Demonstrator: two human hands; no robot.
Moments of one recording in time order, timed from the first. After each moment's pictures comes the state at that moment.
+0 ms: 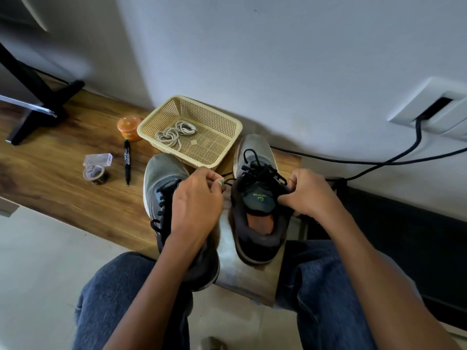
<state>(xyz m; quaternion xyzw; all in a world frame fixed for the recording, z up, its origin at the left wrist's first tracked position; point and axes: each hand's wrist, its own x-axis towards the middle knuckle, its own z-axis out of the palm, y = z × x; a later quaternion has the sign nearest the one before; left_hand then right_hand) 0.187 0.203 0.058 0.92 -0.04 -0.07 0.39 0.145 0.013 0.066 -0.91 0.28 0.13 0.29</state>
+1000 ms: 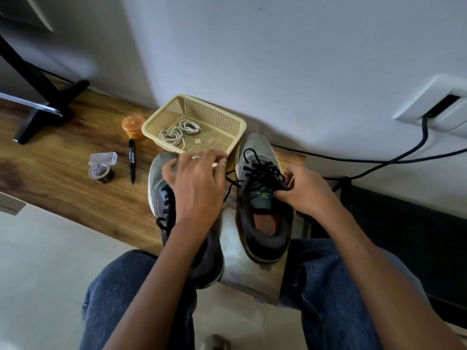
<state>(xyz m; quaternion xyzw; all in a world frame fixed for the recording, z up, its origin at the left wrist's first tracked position) 0.198 0.202 0.057 0.94 -0.11 0.10 0.30 0.148 0.018 0.060 -0.93 0.22 0.09 0.26</state>
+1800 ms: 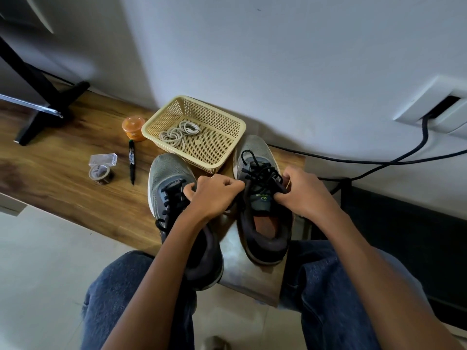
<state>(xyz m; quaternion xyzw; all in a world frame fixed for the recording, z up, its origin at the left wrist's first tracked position) 0.211 0.191 0.039 0.90 -0.09 -0.24 0.36 0.147 0.021 0.060 -0.94 0.21 0.11 0.25</state>
